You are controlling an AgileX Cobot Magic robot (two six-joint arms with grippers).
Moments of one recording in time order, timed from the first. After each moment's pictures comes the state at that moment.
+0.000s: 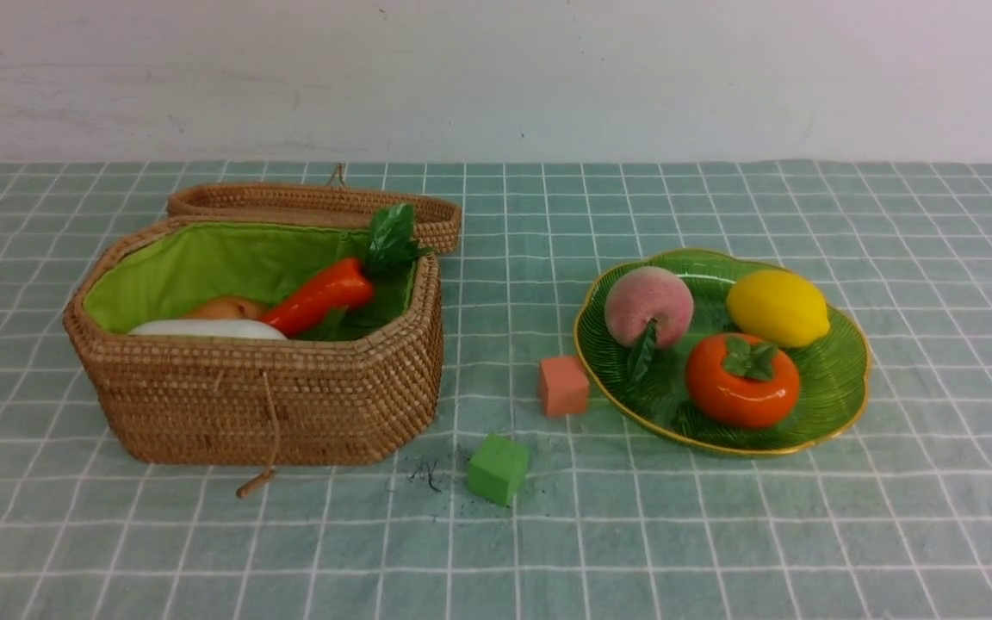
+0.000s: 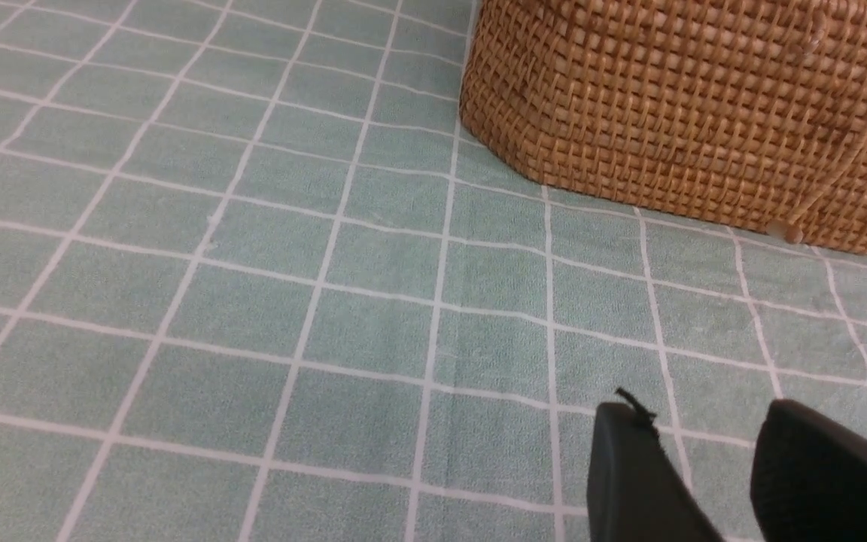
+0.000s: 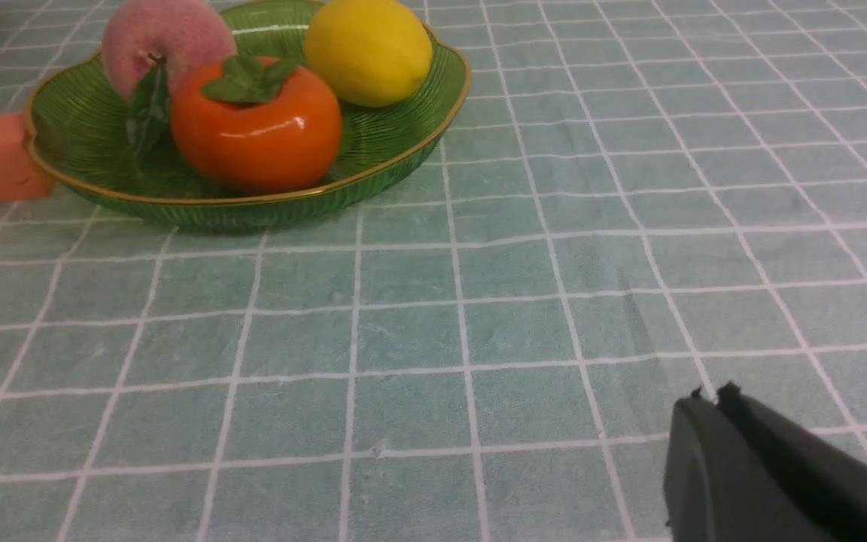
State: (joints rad) right arm 0.02 -0.01 0.02 -0.09 0.37 0.13; left arm -0.06 -0.01 0.03 0.17 0.39 -0.41
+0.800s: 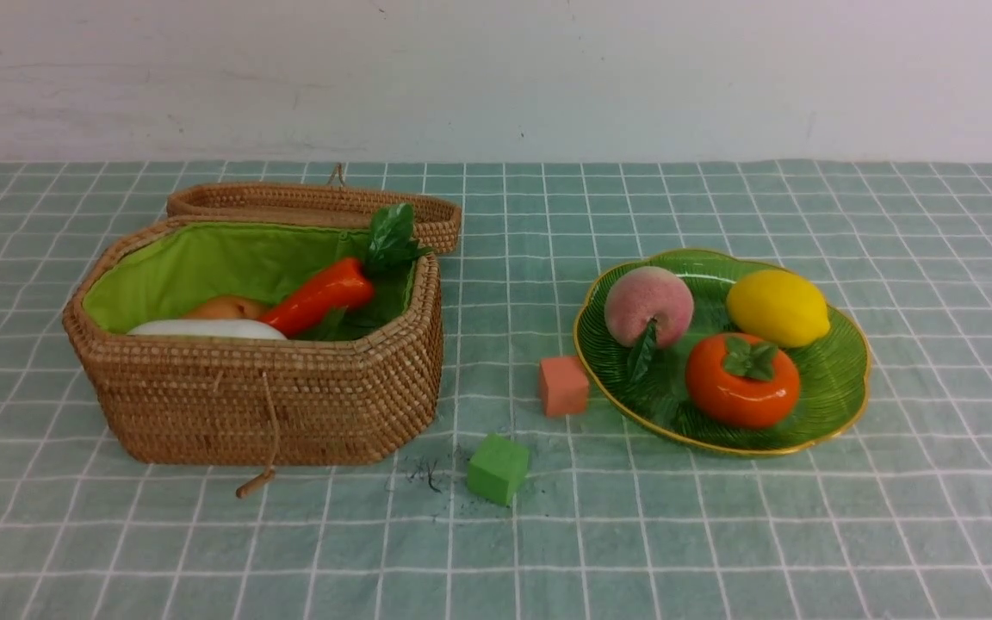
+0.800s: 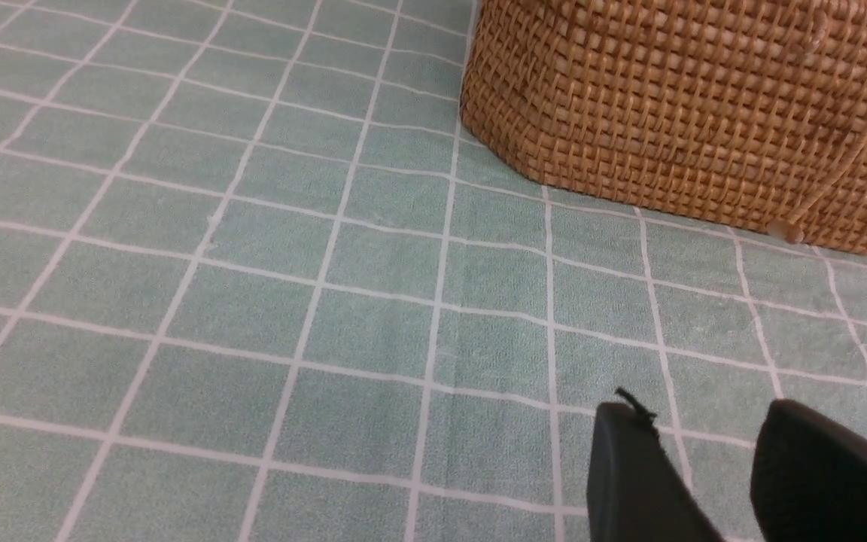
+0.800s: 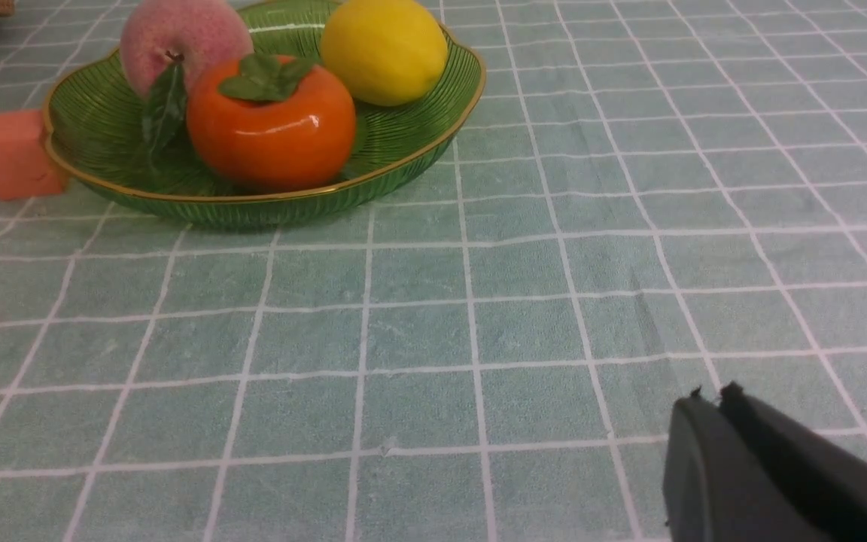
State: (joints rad) right arm 0.02 -0.01 0.02 -0.09 0.37 0.13; left arm -0.06 -0.01 0.03 0.17 0.39 -0.41
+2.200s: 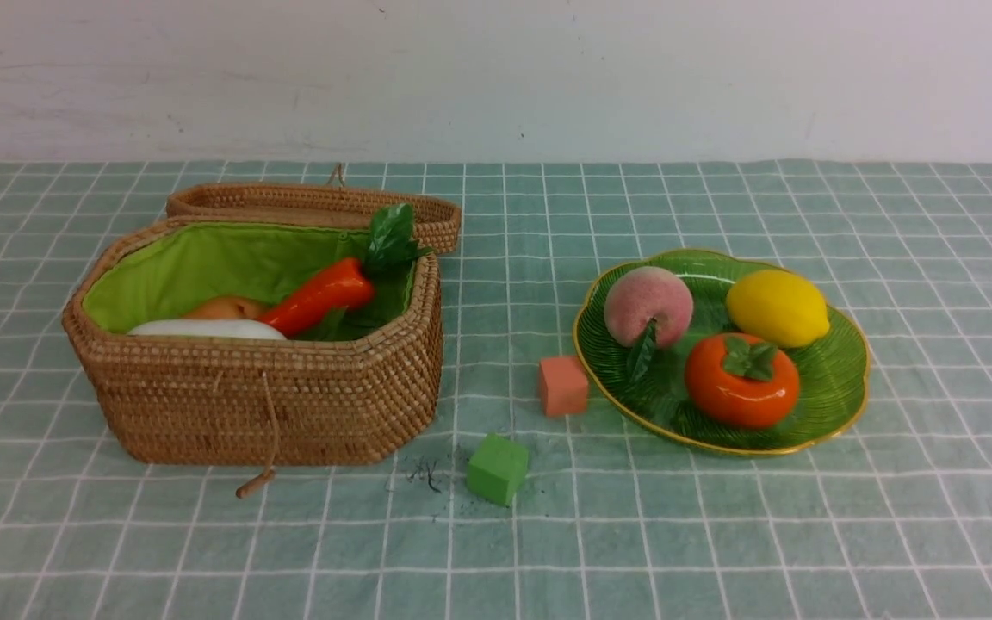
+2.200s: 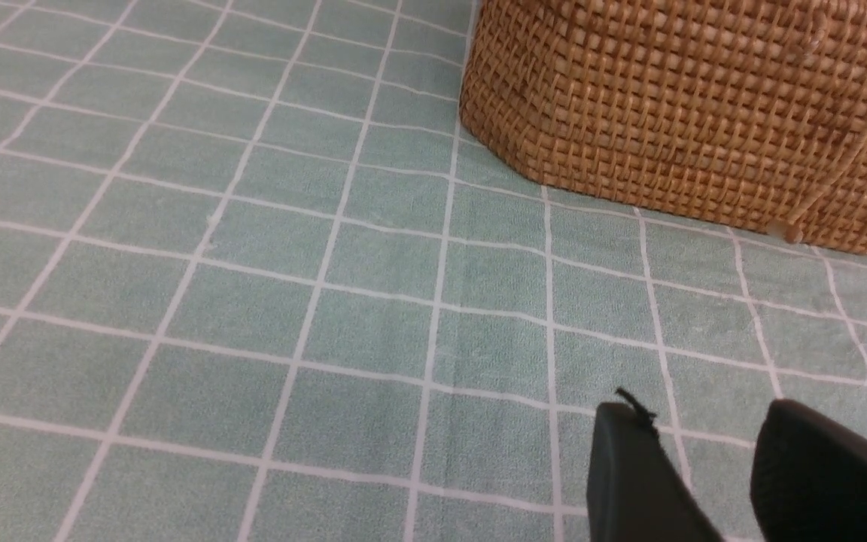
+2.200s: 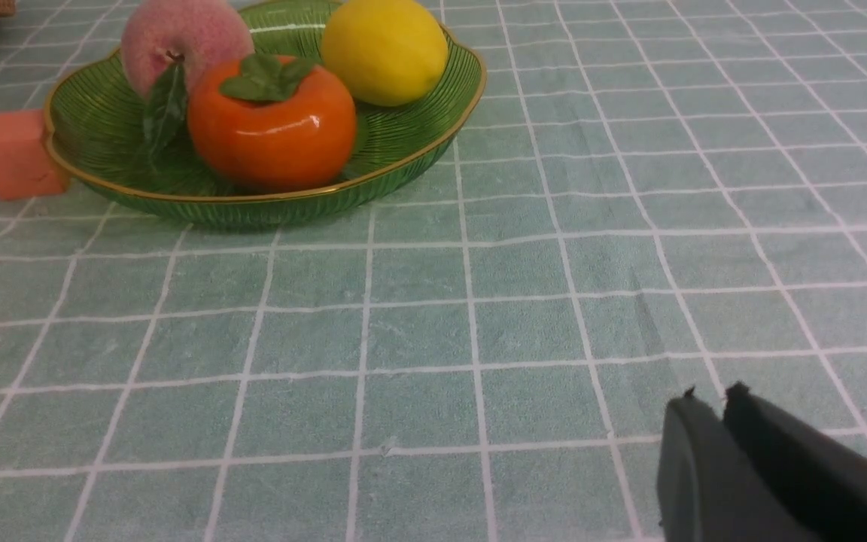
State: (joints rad) right arm 0.02 -0.01 0.02 -0.09 0.37 0.13; left arm -0.06 -0.01 0.03 0.17 0.39 -0.41
